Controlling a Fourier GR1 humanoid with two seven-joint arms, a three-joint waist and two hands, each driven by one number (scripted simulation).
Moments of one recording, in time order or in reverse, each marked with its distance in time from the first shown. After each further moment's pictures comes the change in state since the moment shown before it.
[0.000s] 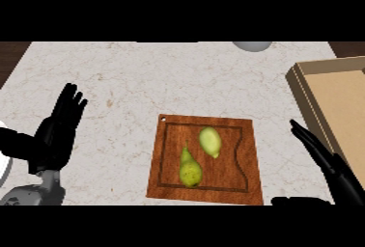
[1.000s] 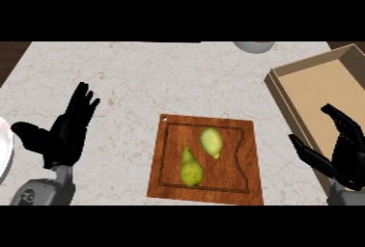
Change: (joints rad) left arm -0.040 -0.002 -0.062 0.066 -0.004 0.038 -0.032; right arm -0.212 0.205 -0.298 0.485 -0.441 -0.076 -0.481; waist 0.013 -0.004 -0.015
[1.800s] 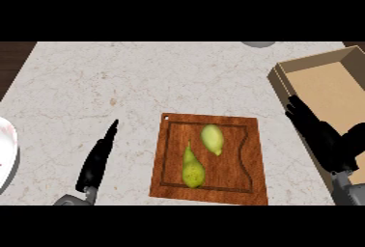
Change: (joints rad) left arm 0.071 0.011 -0.225 0.244 -0.218 0.027 0.055; right arm -0.056 -0.200 0.261 -0.136 -0.197 0.246 0.913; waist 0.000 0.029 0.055
